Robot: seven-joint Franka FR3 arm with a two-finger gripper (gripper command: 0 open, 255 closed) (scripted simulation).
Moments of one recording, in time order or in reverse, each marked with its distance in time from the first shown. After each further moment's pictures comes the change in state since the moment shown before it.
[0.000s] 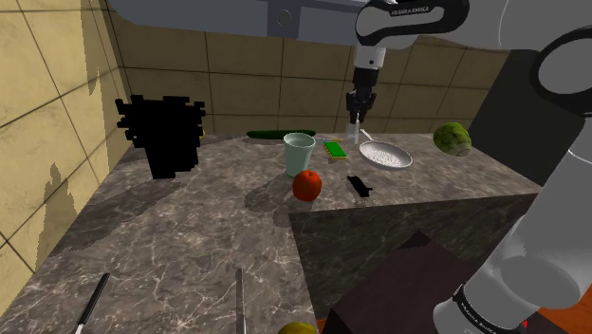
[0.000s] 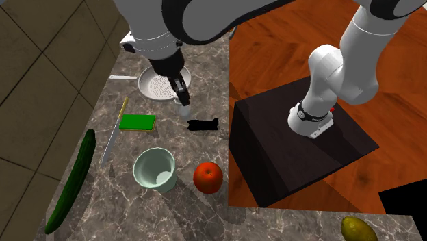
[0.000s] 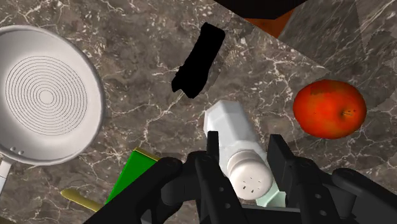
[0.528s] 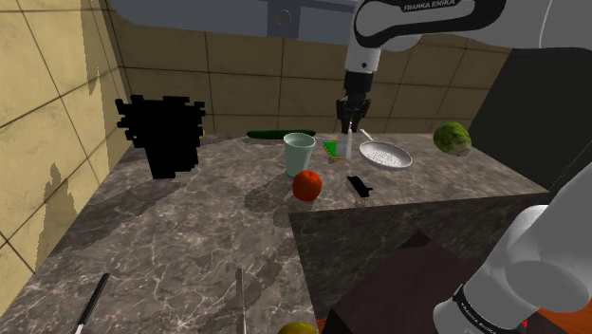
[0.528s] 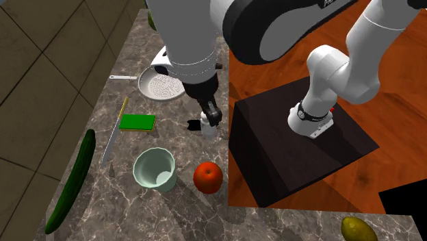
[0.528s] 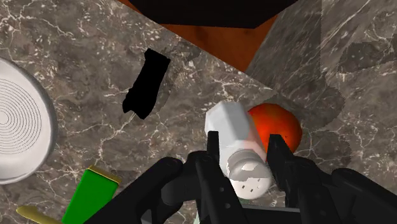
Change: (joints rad) arm 0.089 -0.175 0.089 -0.204 -0.004 0.042 0.177
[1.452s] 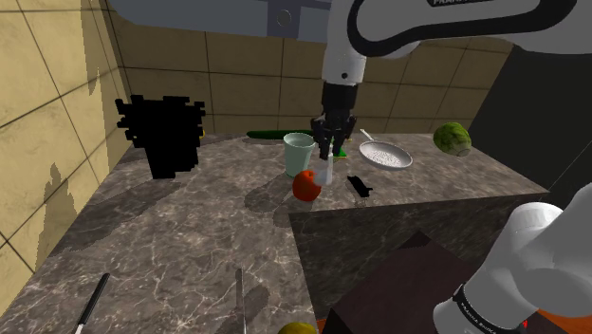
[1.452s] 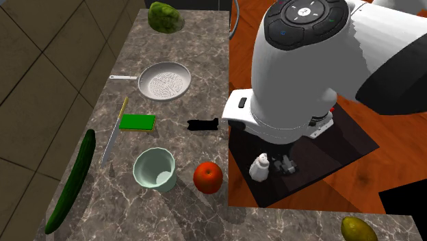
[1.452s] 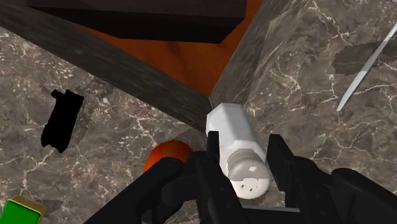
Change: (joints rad) arm 0.142 -0.156 0.194 -0.173 0.068 0.047 0.318
